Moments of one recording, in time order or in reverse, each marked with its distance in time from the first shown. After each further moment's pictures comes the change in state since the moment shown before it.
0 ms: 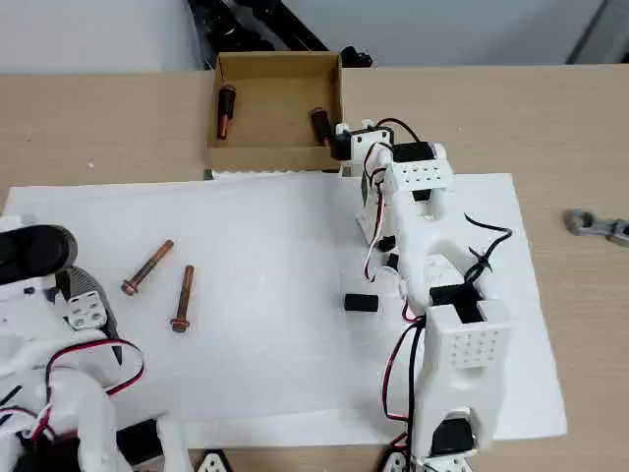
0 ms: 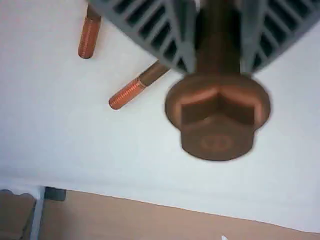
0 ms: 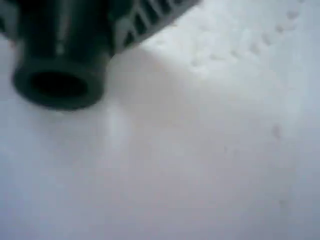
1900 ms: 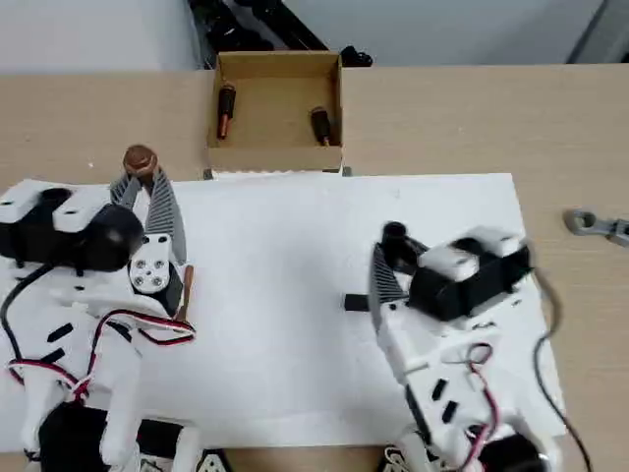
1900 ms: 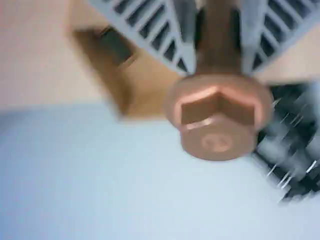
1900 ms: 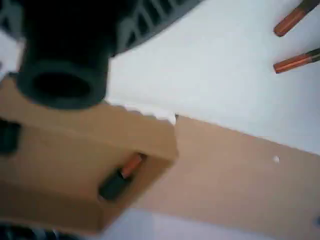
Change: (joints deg) left arm 29.5 0.2 9.9 -38.2 4.7; right arm -12.8 -126.4 73.1 -22.2 -19.3
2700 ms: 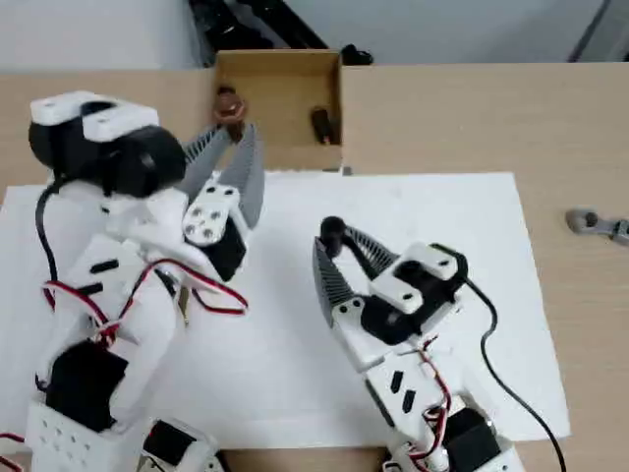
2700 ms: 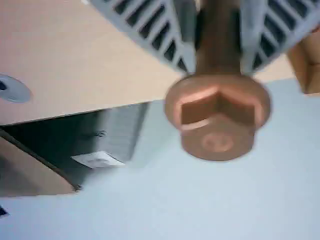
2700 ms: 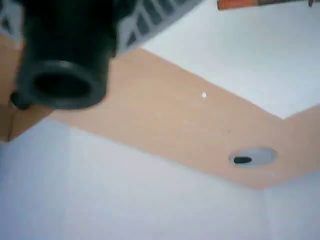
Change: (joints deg) left arm 17.2 21.0 -19.1 -0.9 10.7; right arm -9.8 -4.4 19.7 -27.1 0.9
